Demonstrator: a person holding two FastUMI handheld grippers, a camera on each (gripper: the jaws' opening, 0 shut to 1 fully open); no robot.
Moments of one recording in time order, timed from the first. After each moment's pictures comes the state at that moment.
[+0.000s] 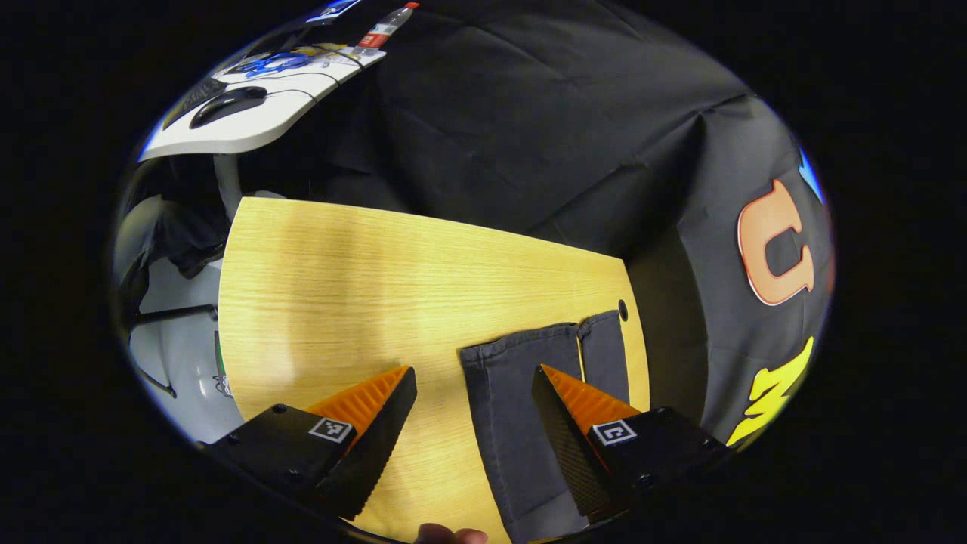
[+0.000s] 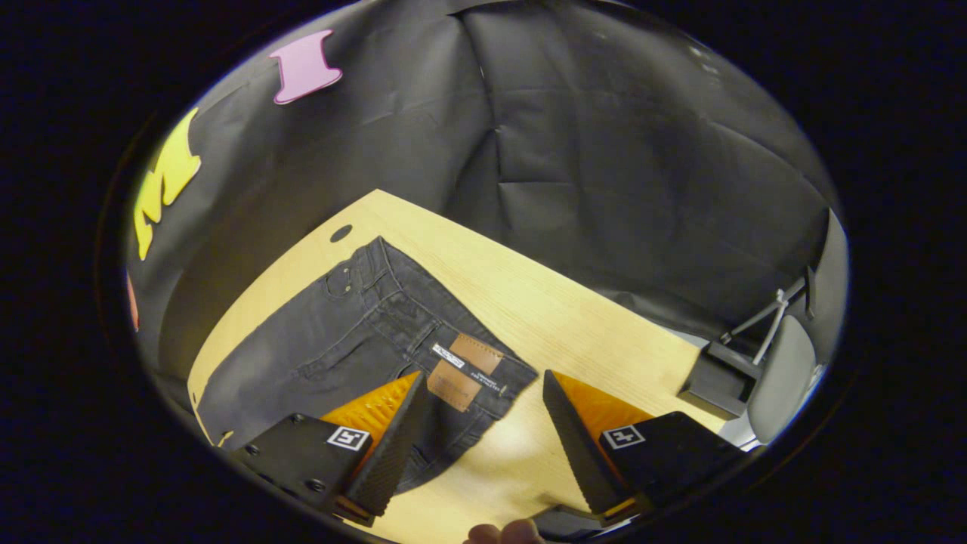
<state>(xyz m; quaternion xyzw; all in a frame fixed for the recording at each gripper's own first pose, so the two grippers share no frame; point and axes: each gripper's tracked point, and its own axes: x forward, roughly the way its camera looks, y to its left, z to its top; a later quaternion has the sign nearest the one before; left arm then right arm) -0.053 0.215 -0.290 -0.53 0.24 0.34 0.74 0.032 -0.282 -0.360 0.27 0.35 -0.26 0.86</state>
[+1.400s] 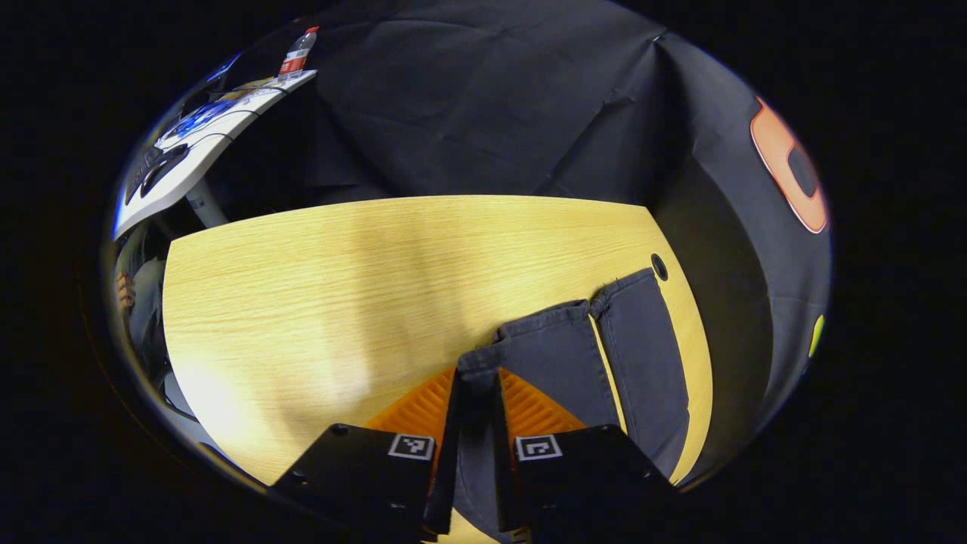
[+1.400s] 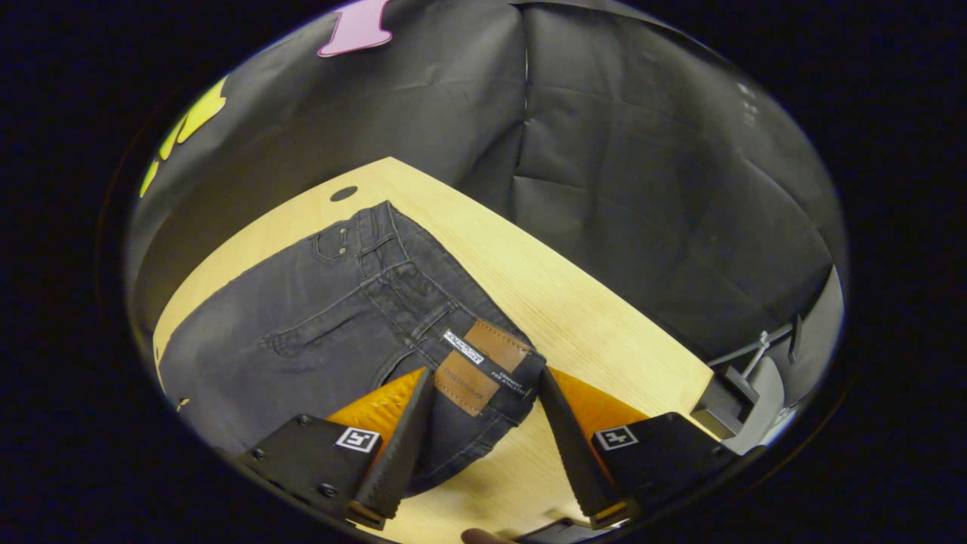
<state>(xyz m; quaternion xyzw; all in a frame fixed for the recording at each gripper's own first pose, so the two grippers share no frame) 0.024 0.205 -0.323 -0.43 0.34 0.35 0.76 0.046 -0.272 -0.380 0.17 0.39 -0.25 0.87</state>
